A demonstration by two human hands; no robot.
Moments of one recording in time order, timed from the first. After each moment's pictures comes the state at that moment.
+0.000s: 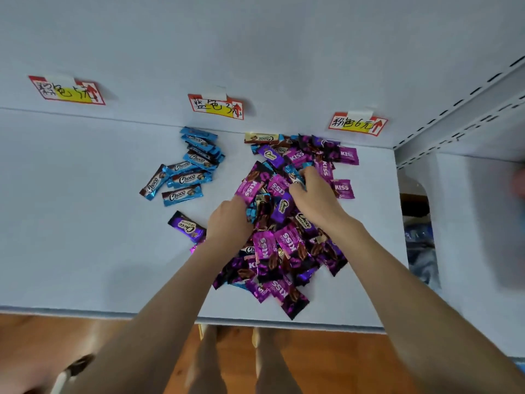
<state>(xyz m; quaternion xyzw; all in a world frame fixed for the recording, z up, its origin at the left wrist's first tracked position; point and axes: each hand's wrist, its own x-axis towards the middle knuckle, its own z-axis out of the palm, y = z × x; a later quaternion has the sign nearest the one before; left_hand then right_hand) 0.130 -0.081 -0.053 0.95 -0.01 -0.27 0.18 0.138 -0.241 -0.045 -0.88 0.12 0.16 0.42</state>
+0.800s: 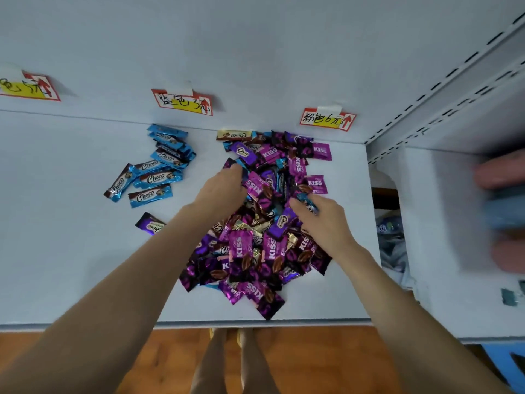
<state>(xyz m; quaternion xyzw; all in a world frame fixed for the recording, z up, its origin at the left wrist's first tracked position) 0.174 -0.112 -0.054 0.94 -0.13 -0.25 0.22 0.084 -0.285 -0.039 -0.87 0.19 0.12 0.44</state>
